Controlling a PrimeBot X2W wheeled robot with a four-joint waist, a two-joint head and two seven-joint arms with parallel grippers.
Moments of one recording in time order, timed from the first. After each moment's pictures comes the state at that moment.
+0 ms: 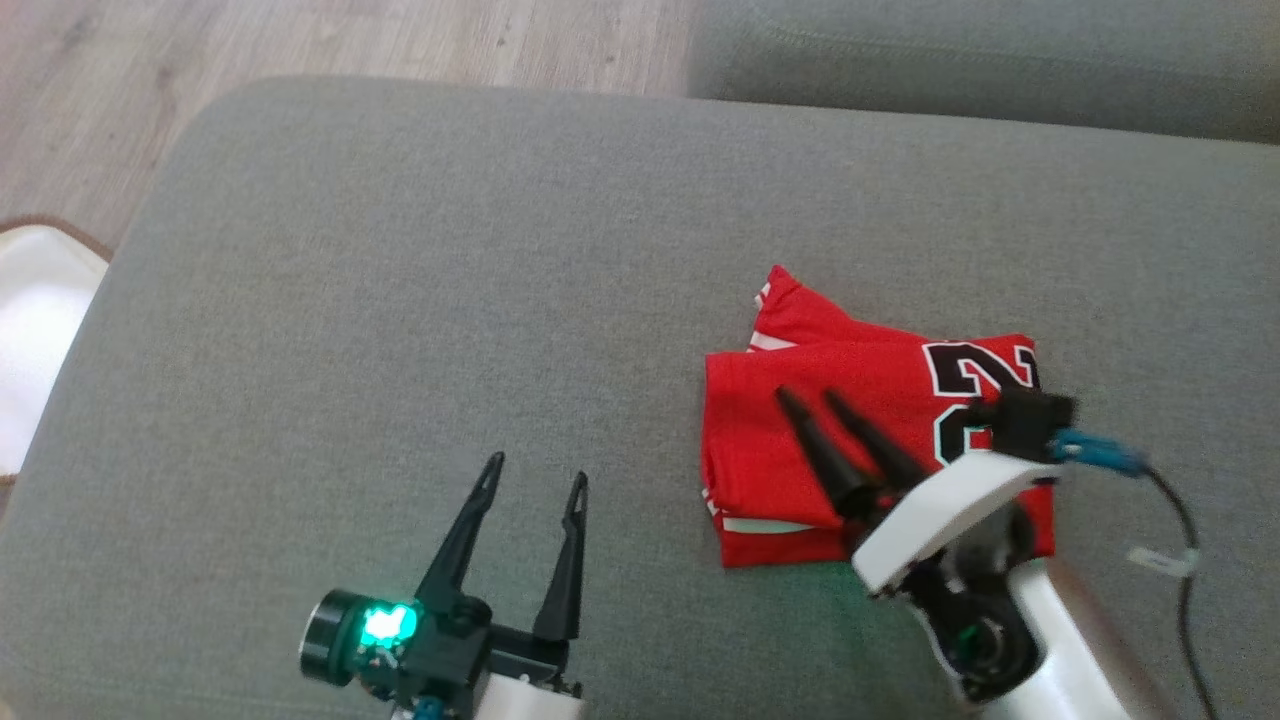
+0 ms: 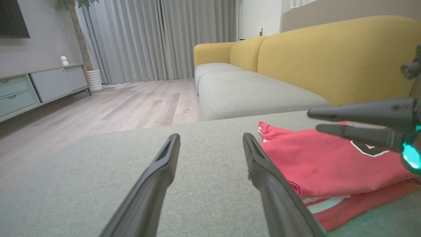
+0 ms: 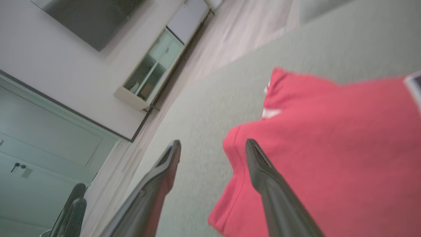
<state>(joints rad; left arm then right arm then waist) -0.01 0.11 -0.50 0.09 -0.10 0.18 -0.25 -0.16 -0.06 0.33 0.19 0.80 0.12 0.27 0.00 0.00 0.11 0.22</state>
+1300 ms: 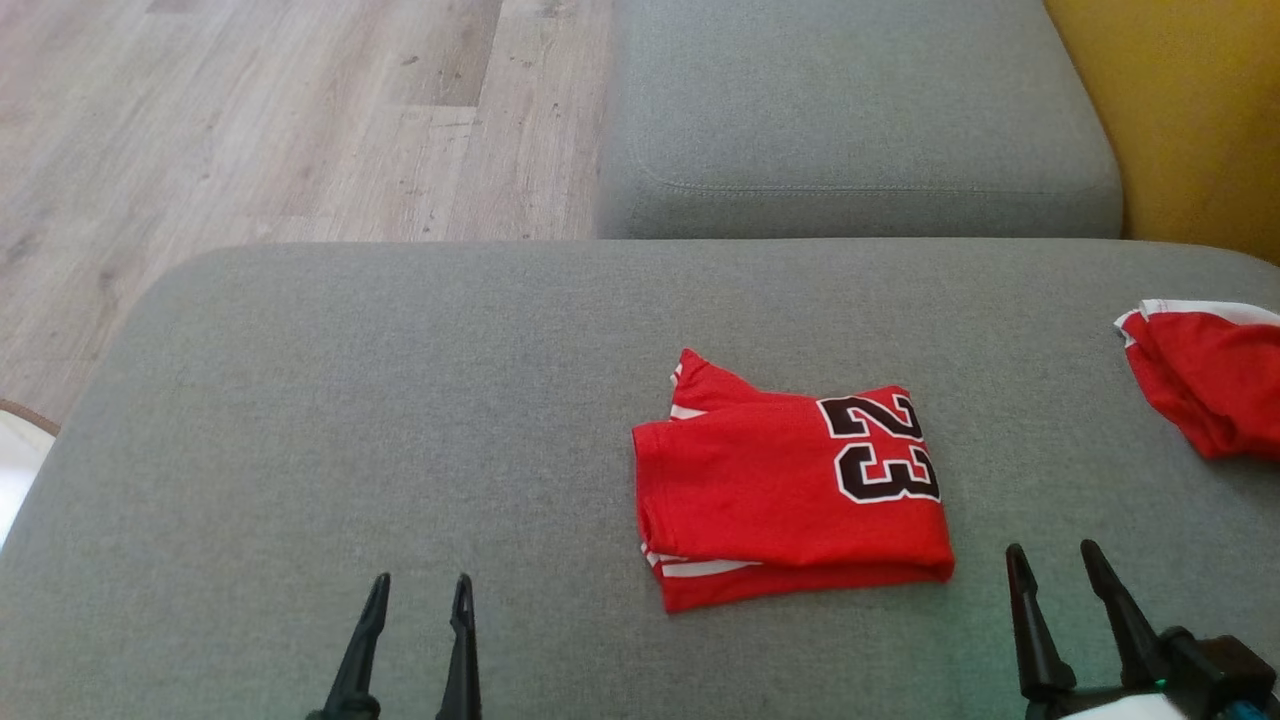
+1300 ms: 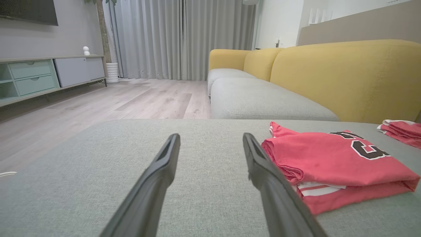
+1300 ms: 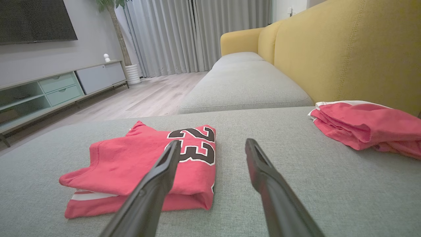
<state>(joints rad) 0.22 0.07 -0.27 0.10 -0.15 0.11 -0.25 0.21 -0.13 0.05 0.19 0.24 0.12 -0.25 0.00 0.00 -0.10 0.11</state>
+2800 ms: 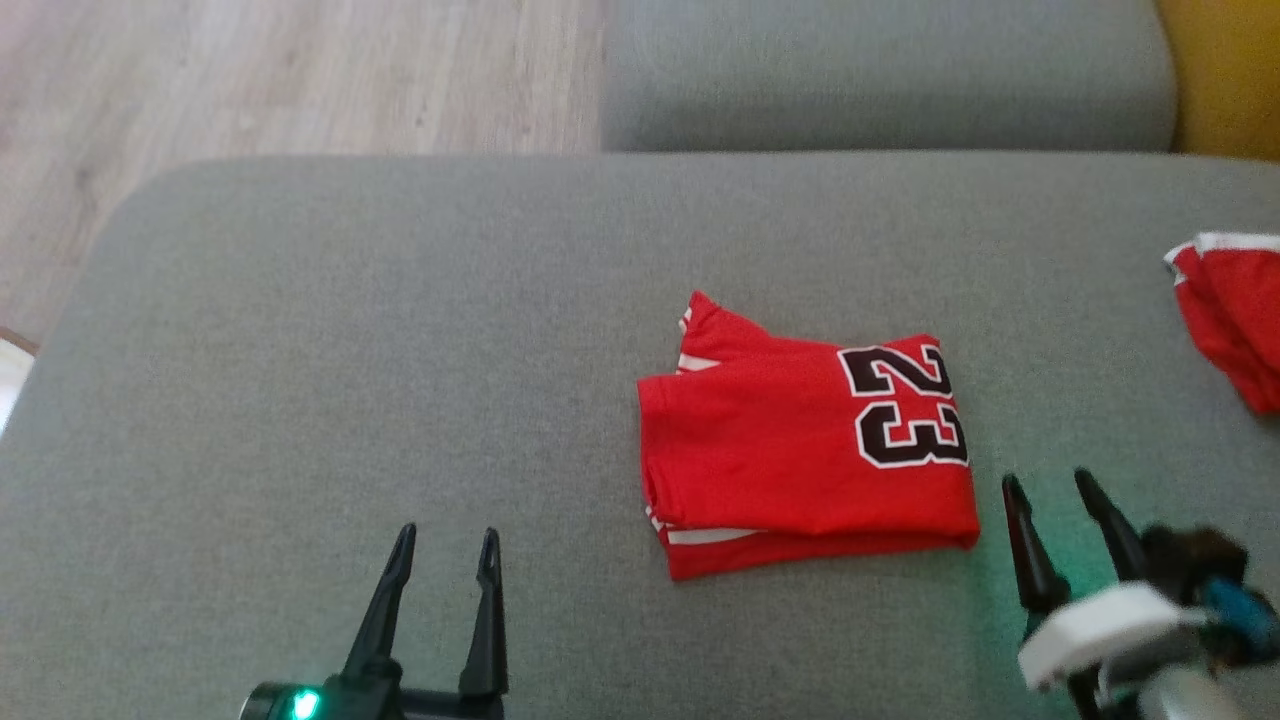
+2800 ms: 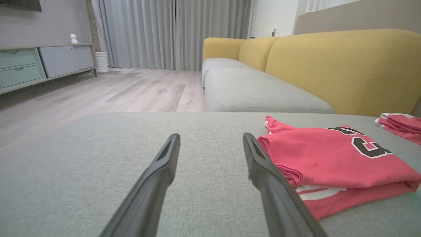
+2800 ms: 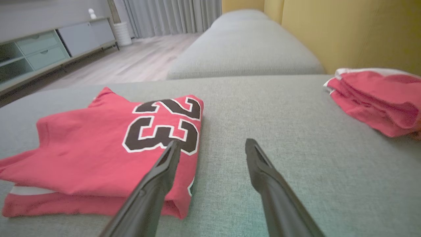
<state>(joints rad) 0.16 0.06 -0.31 0.06 -0.14 0.11 -0.25 0.00 -0.18 0.08 0.40 0.24 0.12 -0.19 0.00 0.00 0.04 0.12</state>
